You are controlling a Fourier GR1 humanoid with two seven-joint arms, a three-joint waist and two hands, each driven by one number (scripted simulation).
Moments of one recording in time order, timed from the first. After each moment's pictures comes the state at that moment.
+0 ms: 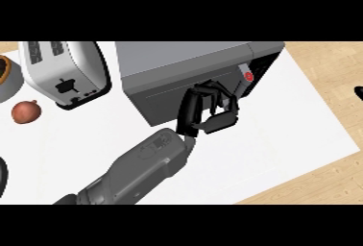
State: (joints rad) left arm -0.86 0.00 -0.80 -0.88 0.90 0.65 -0.60; right arm -0.07 -0.46 -0.23 -1.92 -0.73 0.56 -0.05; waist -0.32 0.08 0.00
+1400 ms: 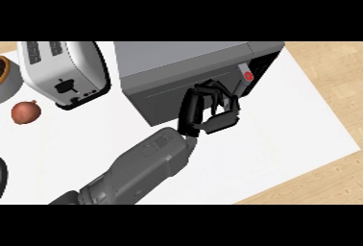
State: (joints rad) left arm -0.89 0.00 -0.84 -0.84 1.00 0.64 -0.71; right arm -0.11 -0.56 -0.23 -1.92 -0.91 0.60 0.04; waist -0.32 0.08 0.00
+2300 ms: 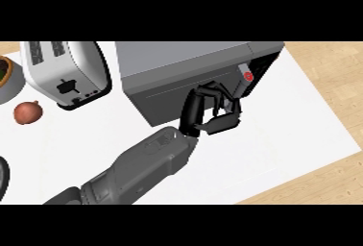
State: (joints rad) left arm -0.92 0.00 -0.91 -0.79 1.01 0.65 -0.73; right arm -0.14 -0.61 -0.23 -1.92 -1.02 0.64 0.07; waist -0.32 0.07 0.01
